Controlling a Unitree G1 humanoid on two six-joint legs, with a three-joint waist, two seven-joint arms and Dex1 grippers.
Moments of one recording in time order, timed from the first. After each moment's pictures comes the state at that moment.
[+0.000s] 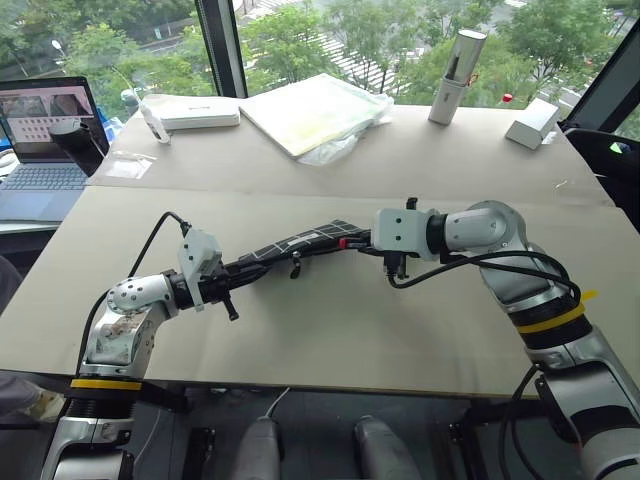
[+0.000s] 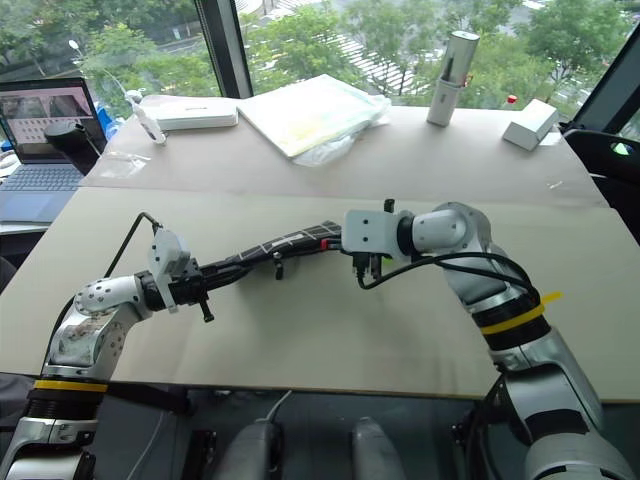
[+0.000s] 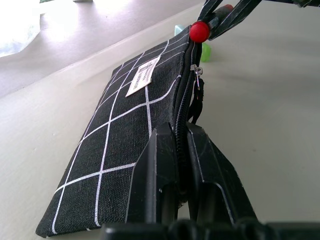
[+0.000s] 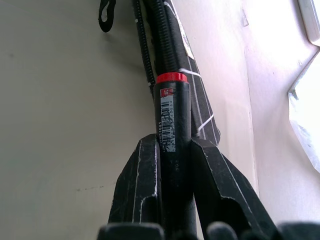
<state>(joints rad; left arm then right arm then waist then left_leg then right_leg) -0.32 0.60 0.06 0.03 -0.40 0.22 -1.03 -0.78 -0.66 0.32 0.01 -0.16 0.14 1.11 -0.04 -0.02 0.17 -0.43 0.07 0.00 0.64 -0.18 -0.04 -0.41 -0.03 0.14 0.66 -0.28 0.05</state>
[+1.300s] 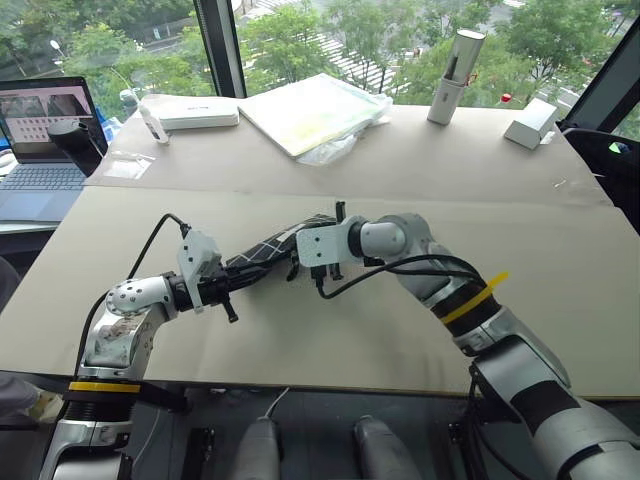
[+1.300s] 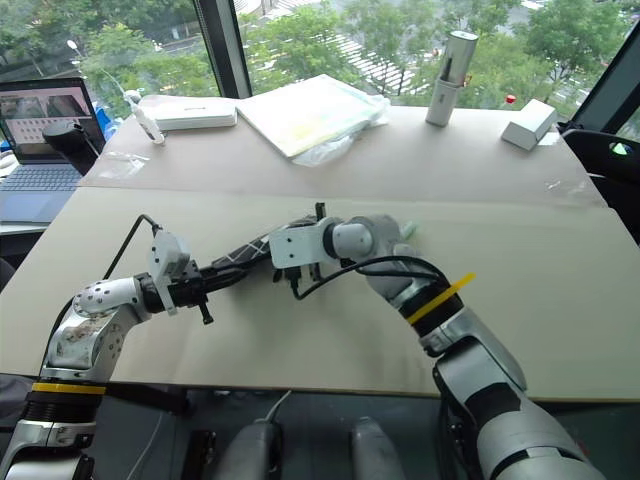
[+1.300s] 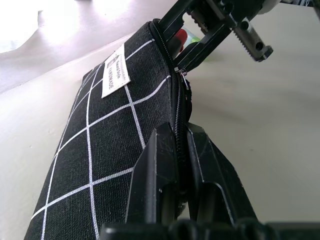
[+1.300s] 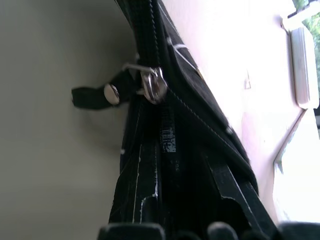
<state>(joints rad) -0.31 0.60 0.06 0.01 -0.40 0.25 -1.03 -0.93 -0.33 0.58 0.33 -0.47 -0.09 0.80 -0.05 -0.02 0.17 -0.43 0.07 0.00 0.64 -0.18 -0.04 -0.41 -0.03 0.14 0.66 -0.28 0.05</state>
